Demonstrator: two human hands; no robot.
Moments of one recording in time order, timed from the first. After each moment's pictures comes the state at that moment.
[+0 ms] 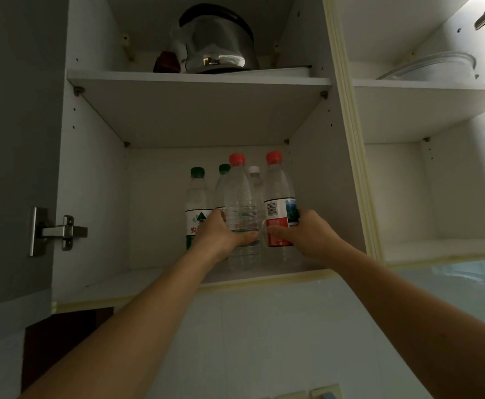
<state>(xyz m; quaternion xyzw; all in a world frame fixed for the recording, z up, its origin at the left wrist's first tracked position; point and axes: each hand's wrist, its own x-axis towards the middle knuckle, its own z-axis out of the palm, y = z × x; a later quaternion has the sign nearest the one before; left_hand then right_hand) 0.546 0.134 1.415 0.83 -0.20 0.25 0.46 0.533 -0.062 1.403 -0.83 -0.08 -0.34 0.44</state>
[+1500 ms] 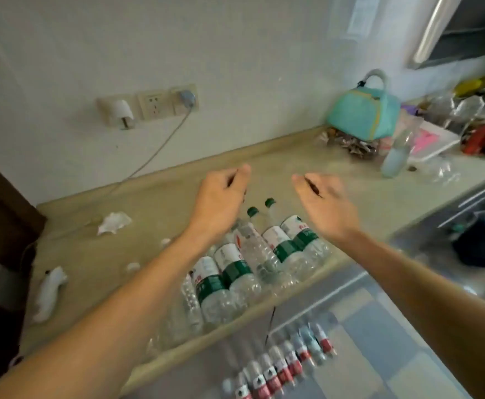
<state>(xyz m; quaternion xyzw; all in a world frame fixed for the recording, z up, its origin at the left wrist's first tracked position) 0.279 -0.030 1.007 0.79 -0.26 -0.01 0.55 0.198 -0.201 0.990 -0.87 0.16 -0.26 0.38</state>
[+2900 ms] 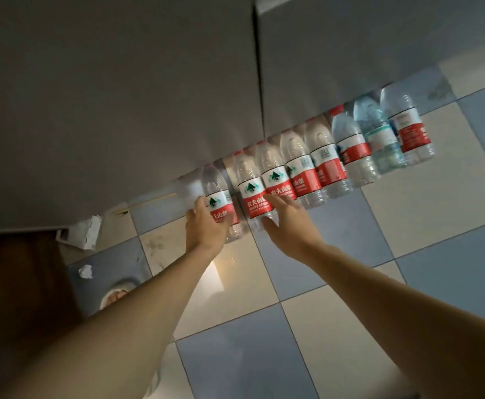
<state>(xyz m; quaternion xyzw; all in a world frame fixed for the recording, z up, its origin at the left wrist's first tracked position) 0.088 -0.005 0.037 0.91 0.15 -0.29 0.26 0.027 -0.176 0.038 -0.86 0.18 0.23 0.42</state>
